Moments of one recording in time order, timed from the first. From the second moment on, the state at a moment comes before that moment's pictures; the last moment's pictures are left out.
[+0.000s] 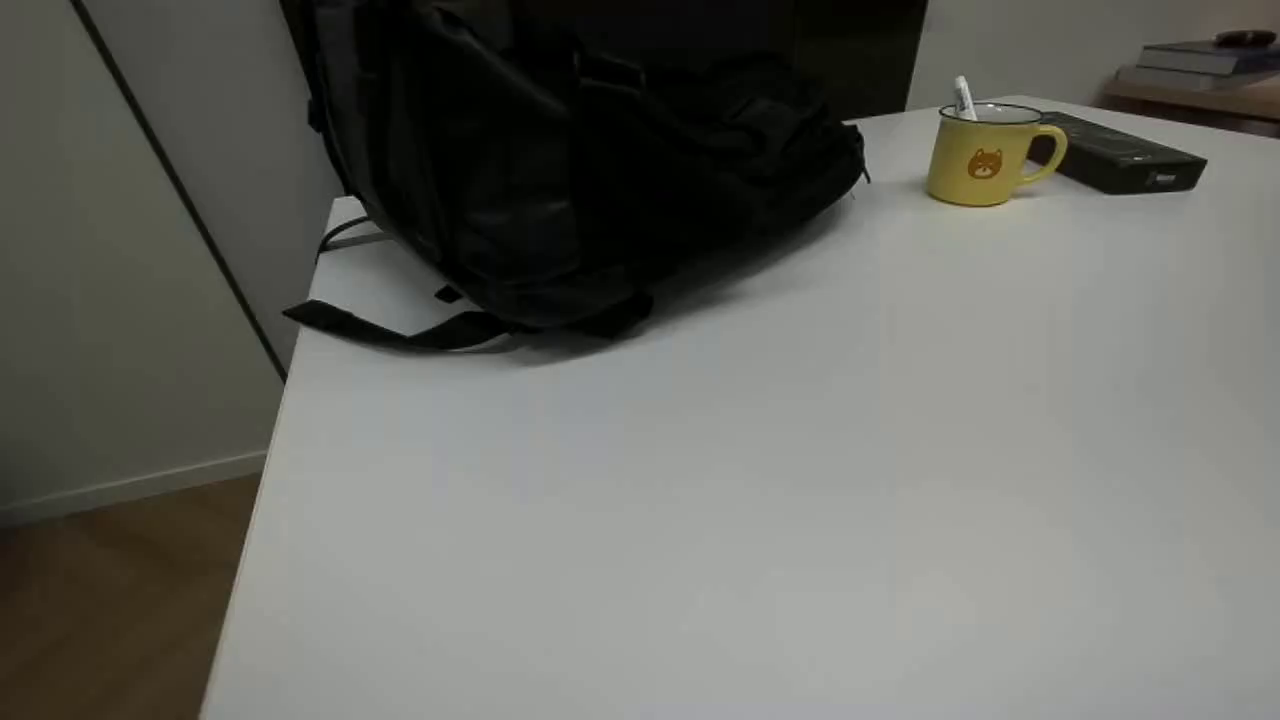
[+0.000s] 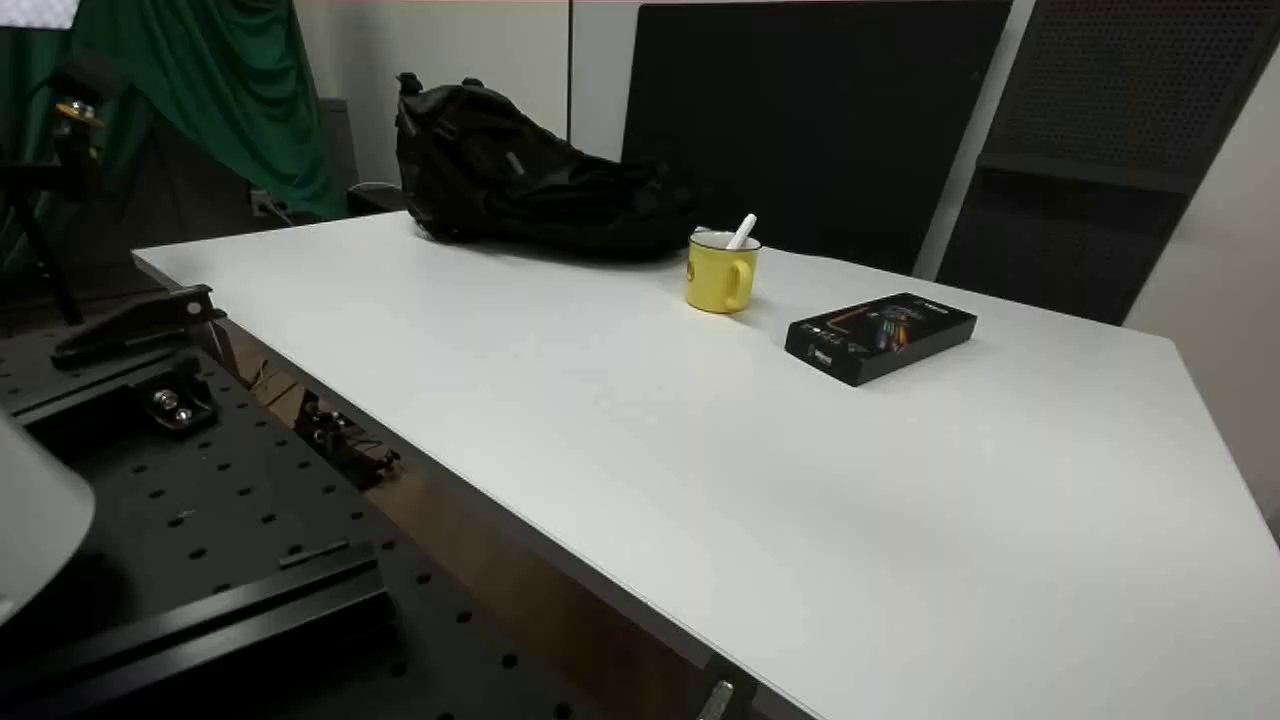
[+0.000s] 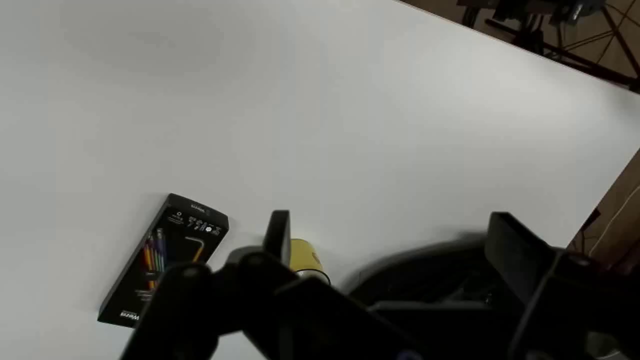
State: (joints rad) arm 0.02 -0.60 -0.50 -2.52 0.06 1.96 -0.73
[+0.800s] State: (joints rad) arm 0.00 -0.56 -0.48 -2.52 0.10 1.96 -0.76
